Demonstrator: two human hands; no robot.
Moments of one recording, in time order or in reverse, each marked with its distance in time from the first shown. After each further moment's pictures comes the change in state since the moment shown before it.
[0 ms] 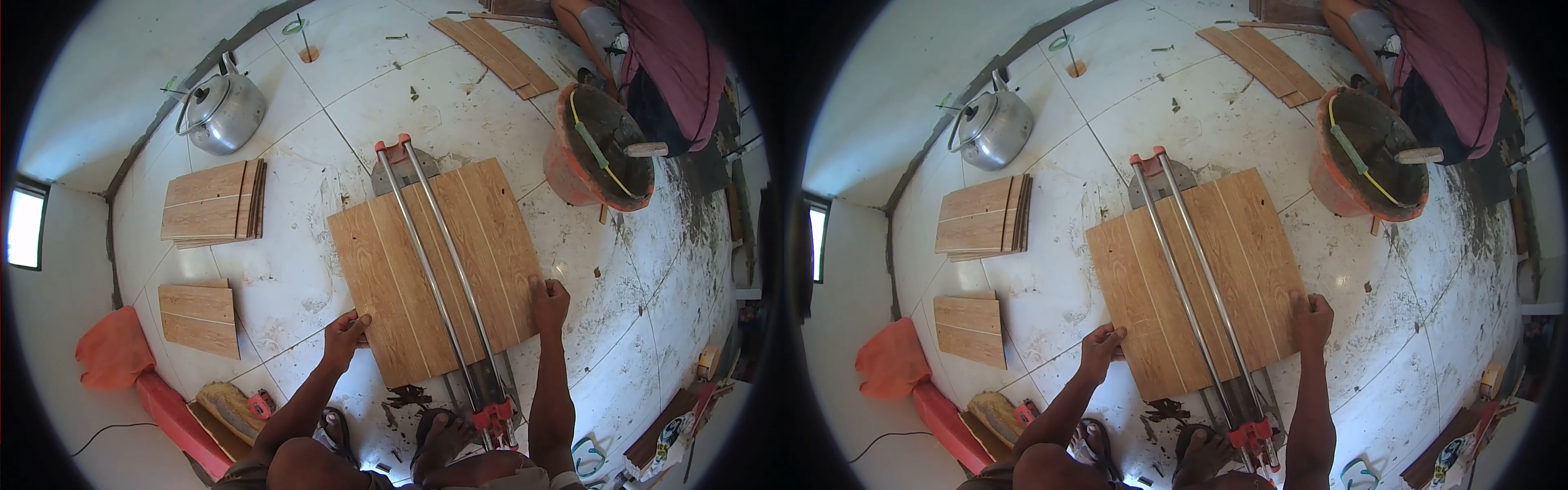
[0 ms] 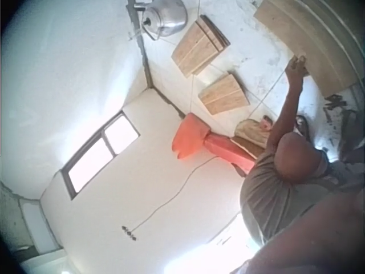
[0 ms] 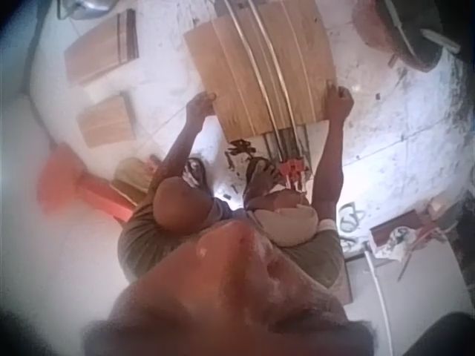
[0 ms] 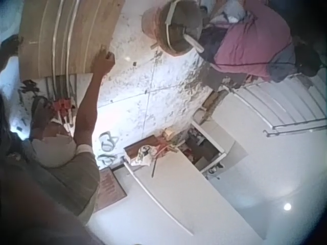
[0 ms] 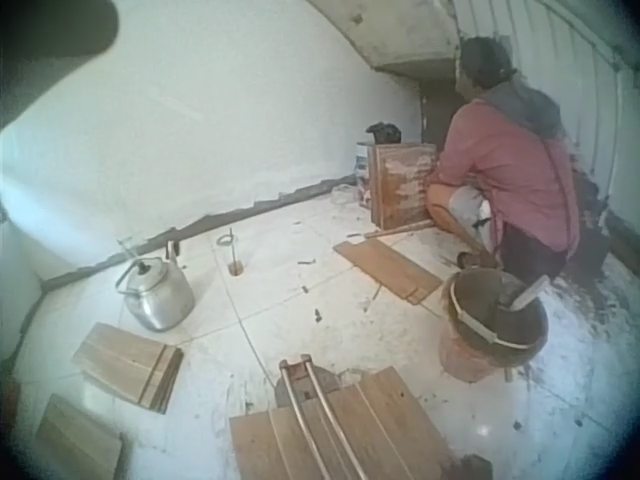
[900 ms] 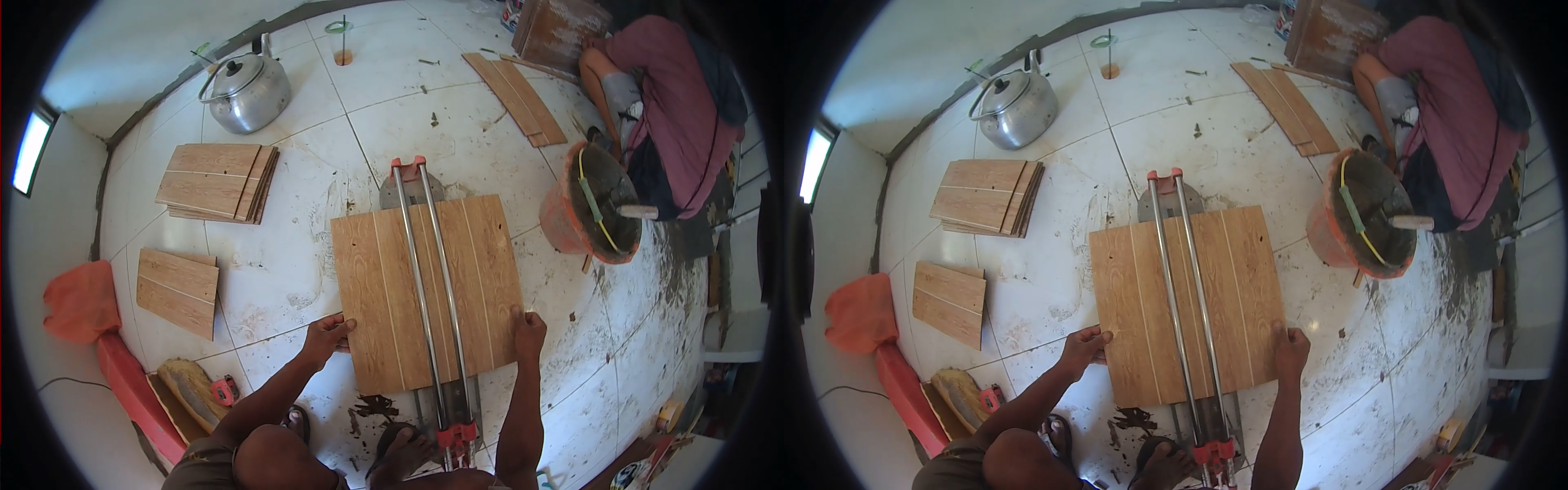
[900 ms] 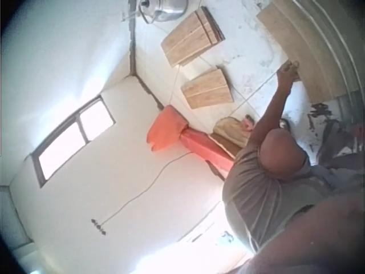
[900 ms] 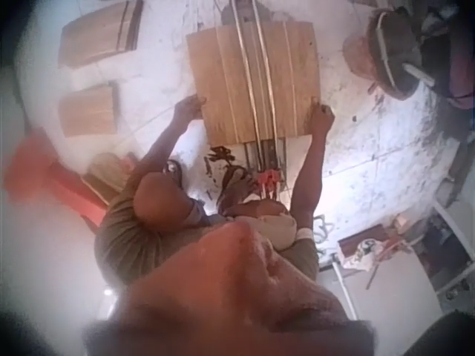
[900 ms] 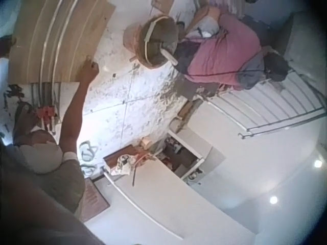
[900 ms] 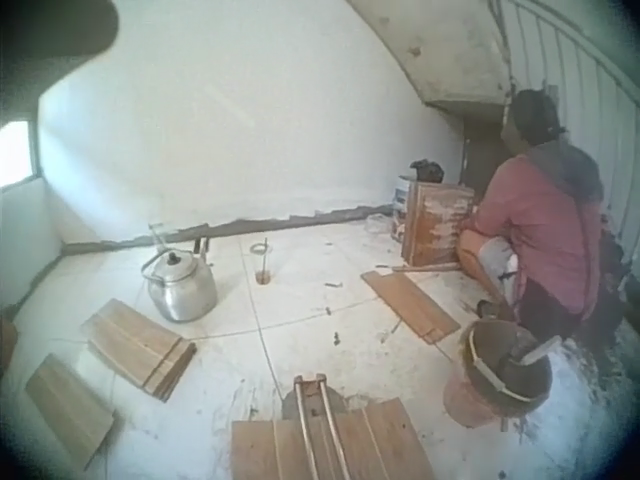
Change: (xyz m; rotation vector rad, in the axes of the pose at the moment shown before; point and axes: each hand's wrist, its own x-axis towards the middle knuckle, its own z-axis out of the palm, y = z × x) left_hand 0.003 0.005 -0.002 -0.040 -0.050 -0.034; right_hand 0.015 -0.005 -0.004 0.033 -0.111 -0.034
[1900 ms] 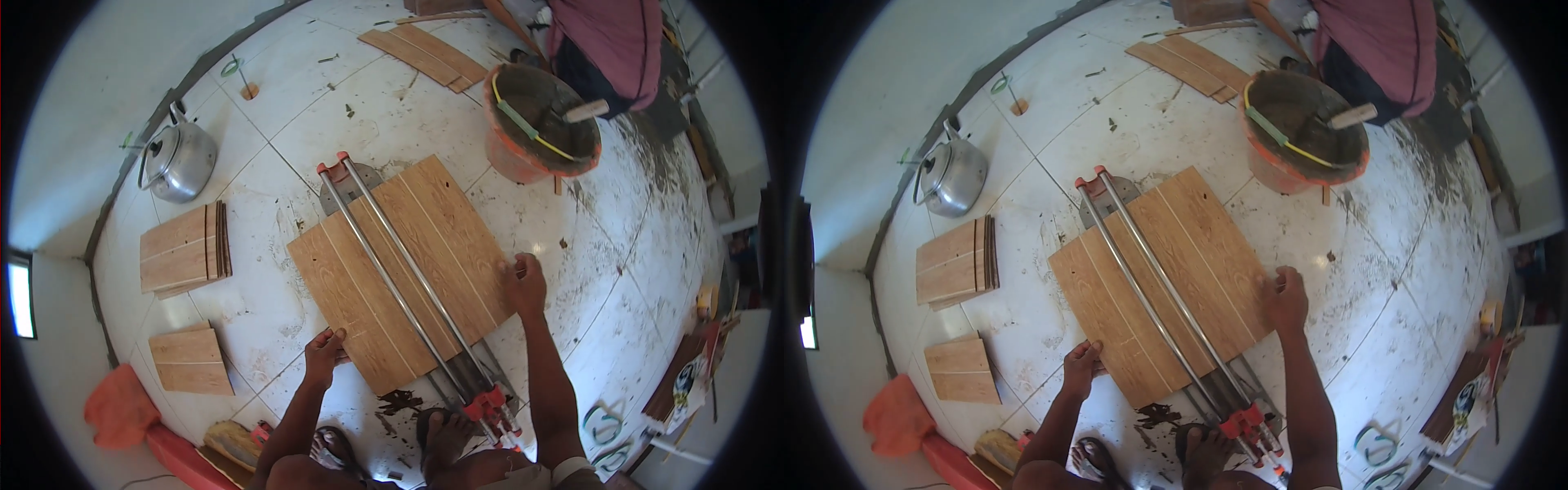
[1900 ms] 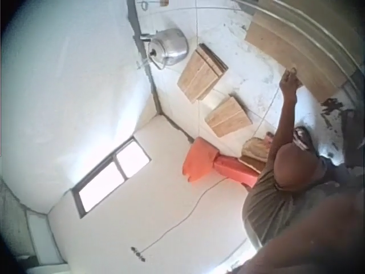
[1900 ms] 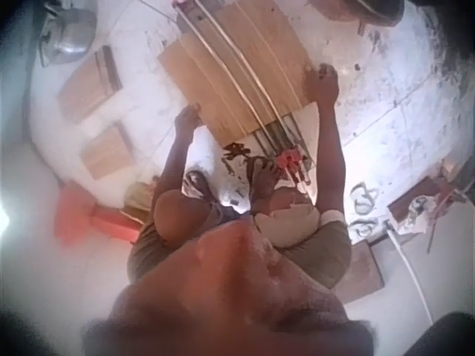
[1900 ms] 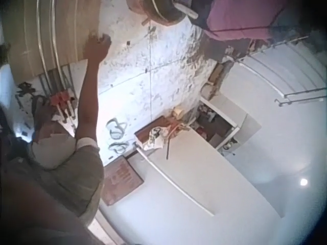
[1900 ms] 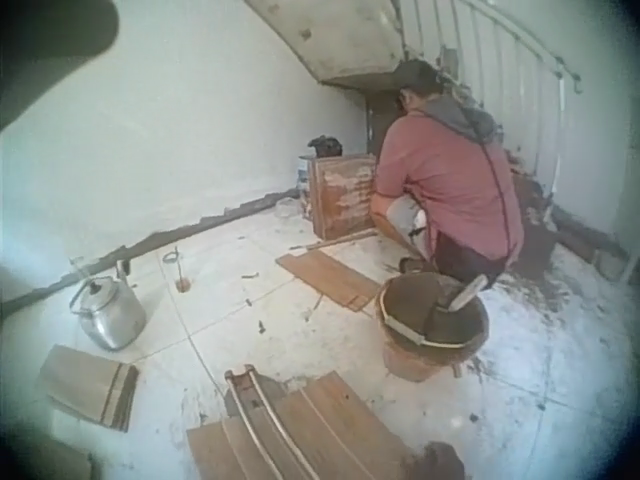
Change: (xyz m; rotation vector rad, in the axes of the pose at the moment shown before) left_hand 0.003 -0.006 -0.001 0.138 0.009 -0.028; right_hand -0.024 -0.006 -0.013 -0.092 0.197 -0.156
